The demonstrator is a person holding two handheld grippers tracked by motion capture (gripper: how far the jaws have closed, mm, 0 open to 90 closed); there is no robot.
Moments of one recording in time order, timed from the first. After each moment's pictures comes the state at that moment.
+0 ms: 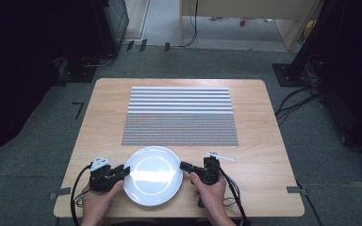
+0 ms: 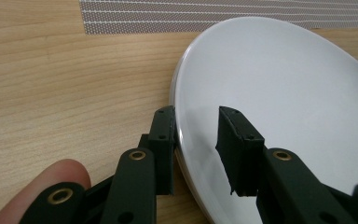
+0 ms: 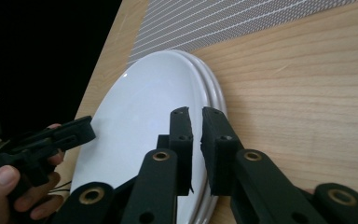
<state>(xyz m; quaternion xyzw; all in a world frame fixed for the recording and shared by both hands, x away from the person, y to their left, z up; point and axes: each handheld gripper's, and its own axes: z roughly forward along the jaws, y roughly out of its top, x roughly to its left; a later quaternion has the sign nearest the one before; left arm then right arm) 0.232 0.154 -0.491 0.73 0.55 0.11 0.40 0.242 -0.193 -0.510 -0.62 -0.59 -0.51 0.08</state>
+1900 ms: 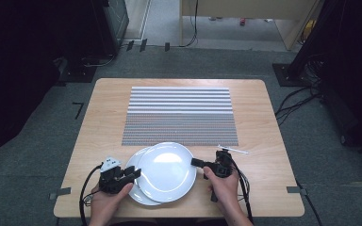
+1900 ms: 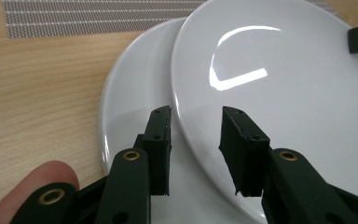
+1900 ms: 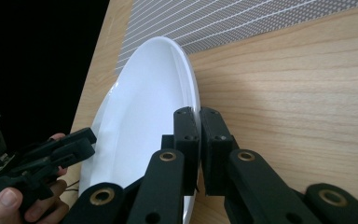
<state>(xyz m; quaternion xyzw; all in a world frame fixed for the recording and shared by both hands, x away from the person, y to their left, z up) 0.228 0.124 -0.493 0.75 0.52 0.08 0.41 0.257 -0.232 -0.502 -0.64 -0.59 -0.48 0.12</state>
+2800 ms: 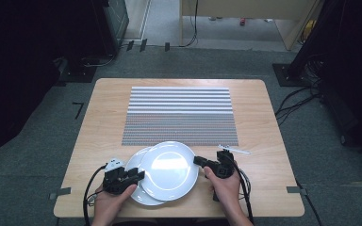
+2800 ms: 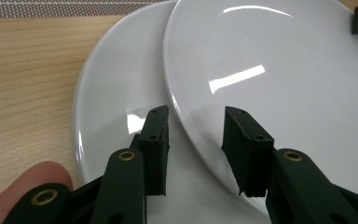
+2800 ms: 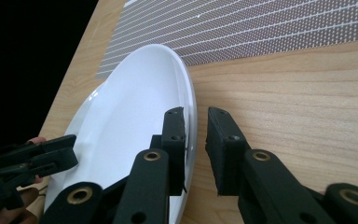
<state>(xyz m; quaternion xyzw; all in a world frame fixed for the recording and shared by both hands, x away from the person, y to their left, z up) 0.230 0.118 -0.499 0.75 0.52 0.06 0.41 0.253 -0.232 -0.494 -0.63 -0.62 -0.47 0.04</state>
